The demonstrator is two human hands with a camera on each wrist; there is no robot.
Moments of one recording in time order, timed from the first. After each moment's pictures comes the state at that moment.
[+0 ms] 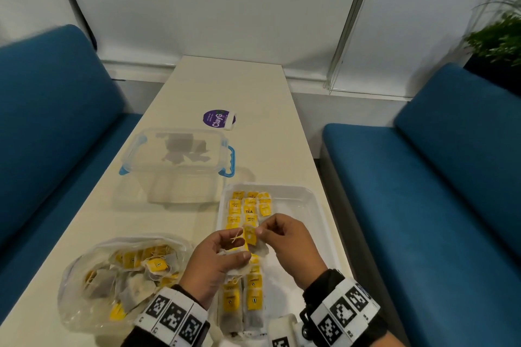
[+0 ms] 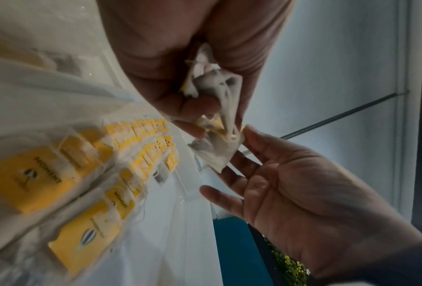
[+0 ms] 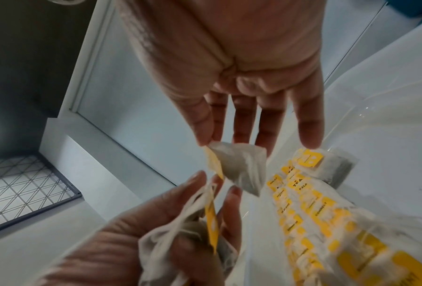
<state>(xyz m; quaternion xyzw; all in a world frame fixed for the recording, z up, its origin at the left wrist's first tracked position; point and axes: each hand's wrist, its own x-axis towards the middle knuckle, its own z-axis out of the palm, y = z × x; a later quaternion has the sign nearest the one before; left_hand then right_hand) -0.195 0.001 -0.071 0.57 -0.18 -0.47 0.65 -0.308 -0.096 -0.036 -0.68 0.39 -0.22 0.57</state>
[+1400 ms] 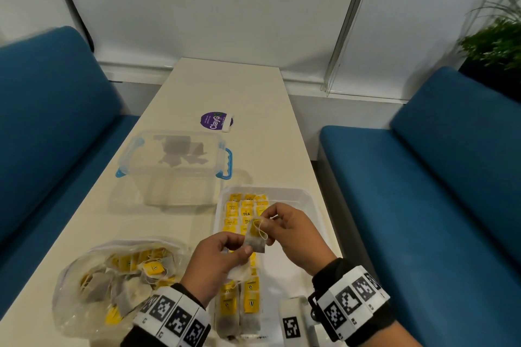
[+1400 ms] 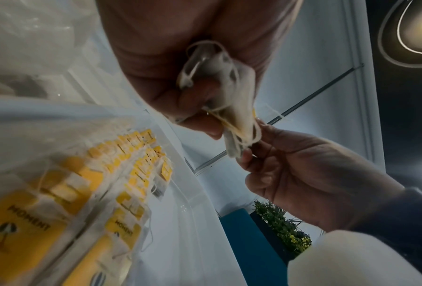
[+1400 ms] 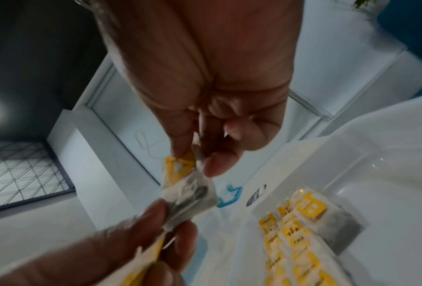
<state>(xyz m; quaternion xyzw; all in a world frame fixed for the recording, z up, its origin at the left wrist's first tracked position) -0.196 -0.006 -0.064 0.65 -0.28 -0.39 0.59 -0.312 -0.118 -0.019 -0.74 0.34 -0.17 0.55</state>
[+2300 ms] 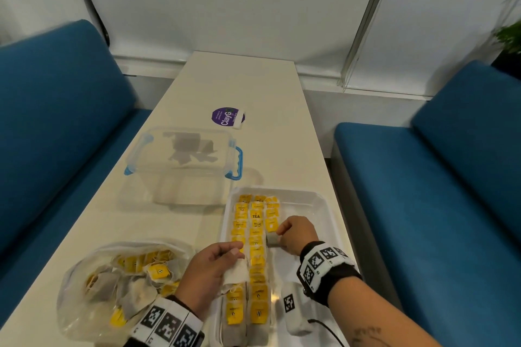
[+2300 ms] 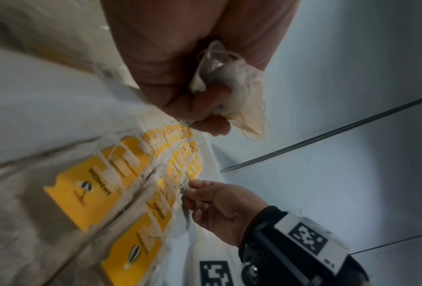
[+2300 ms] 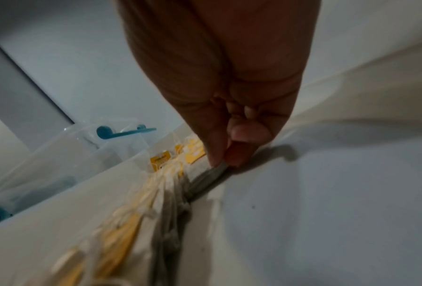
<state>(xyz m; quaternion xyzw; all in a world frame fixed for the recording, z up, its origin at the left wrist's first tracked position) -0.185 -0.001 -0.078 0.61 -0.11 -0.48 0.62 -0.277 -0.180 -0.109 -0.73 0.54 -0.03 0.42</state>
